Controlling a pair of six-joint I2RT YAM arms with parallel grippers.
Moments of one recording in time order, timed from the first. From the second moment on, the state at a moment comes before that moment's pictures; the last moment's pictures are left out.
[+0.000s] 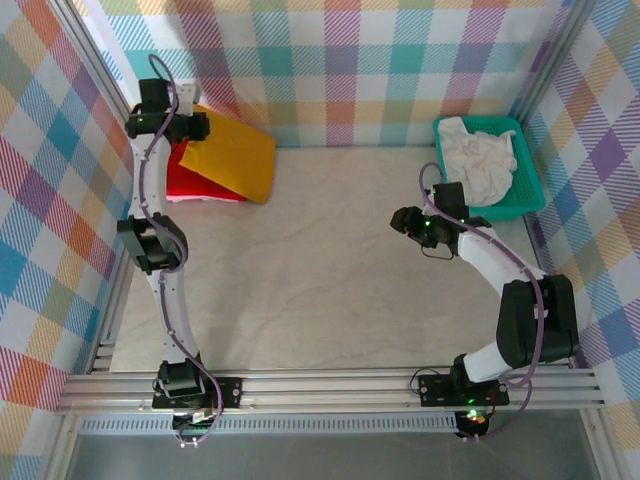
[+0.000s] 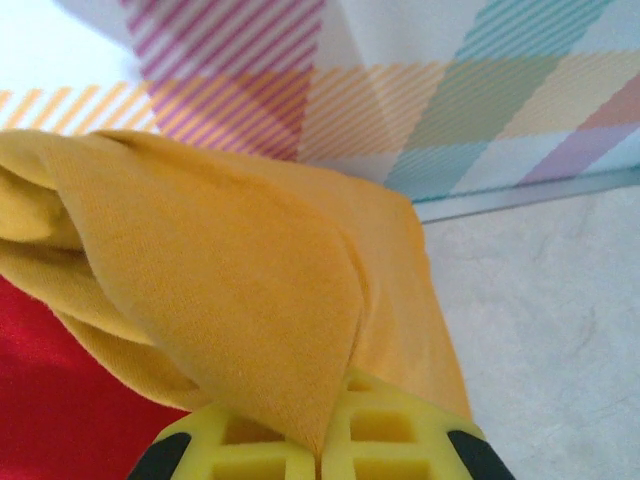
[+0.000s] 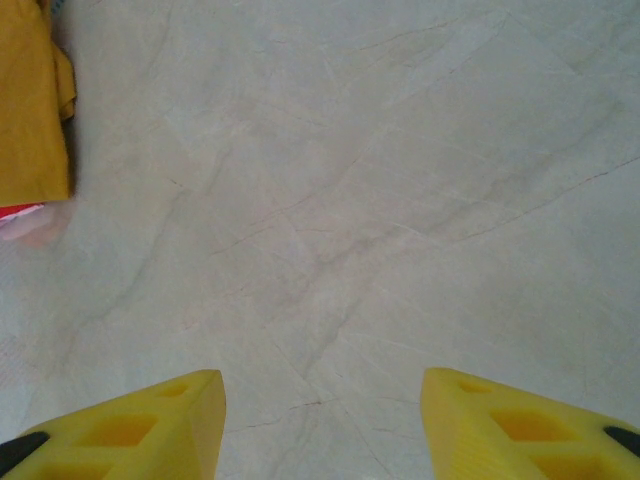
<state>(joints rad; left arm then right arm) 0.16 2.43 2.69 -0.95 0.40 0.12 0.17 1.48 0.96 -0.34 -0.34 0.60</state>
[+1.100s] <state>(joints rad) 0.31 2.32 2.27 -0.66 0.10 0.02 0.17 1.44 0.96 -0.37 -0.29 0.58</state>
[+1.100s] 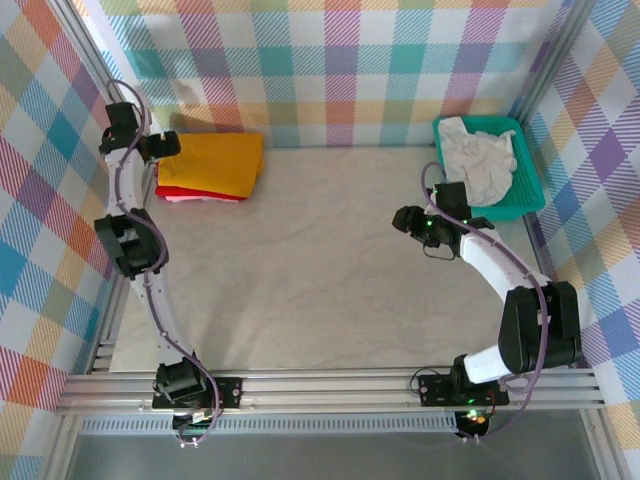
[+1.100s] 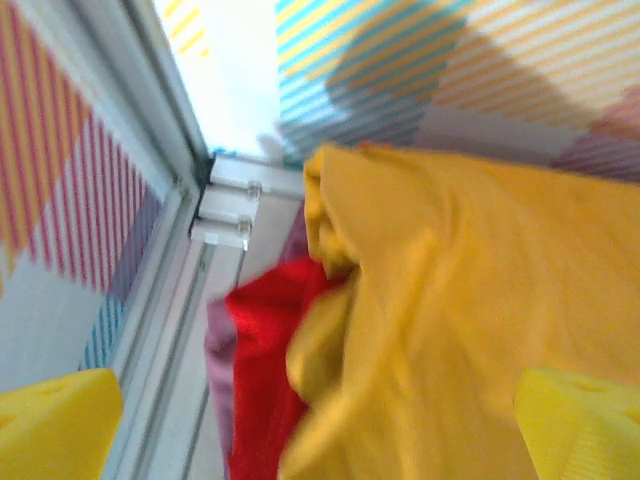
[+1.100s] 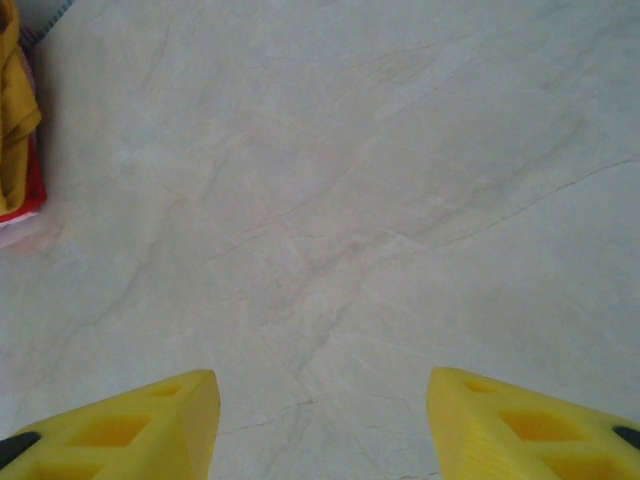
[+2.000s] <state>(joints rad) -0.24 1.08 0.37 0.29 -0.46 -0.18 0.17 1.16 0.44 0.16 0.27 0.17</state>
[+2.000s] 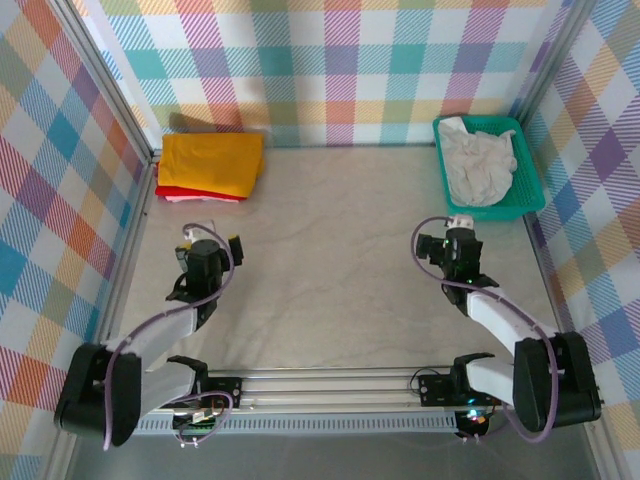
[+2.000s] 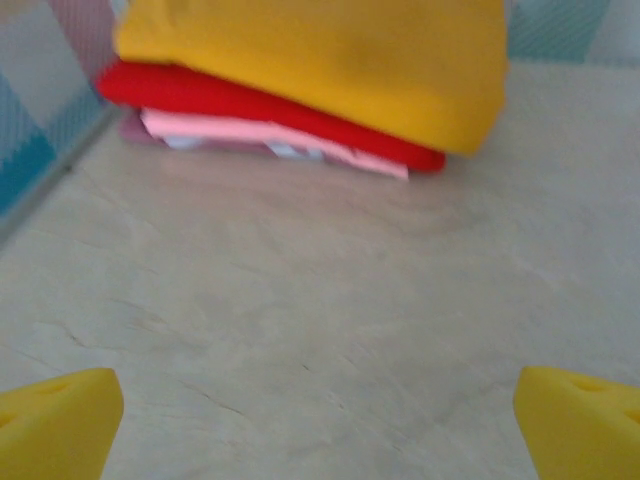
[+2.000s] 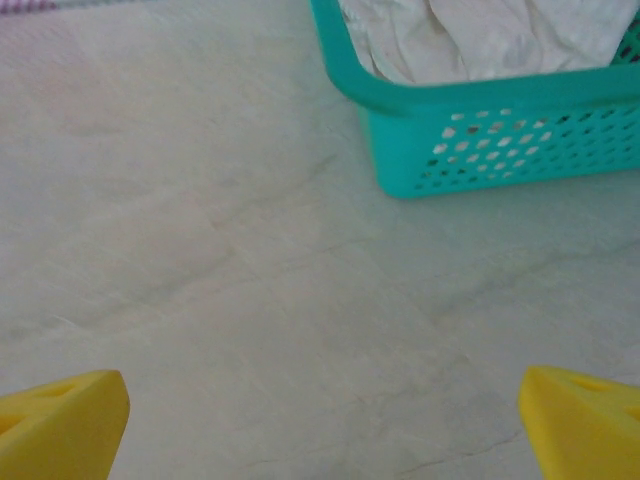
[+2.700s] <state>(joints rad) -0.14 1.53 0.30 0.86 -0.30 -0.10 0.05 1.51 0.33 0.79 0.01 0.04</state>
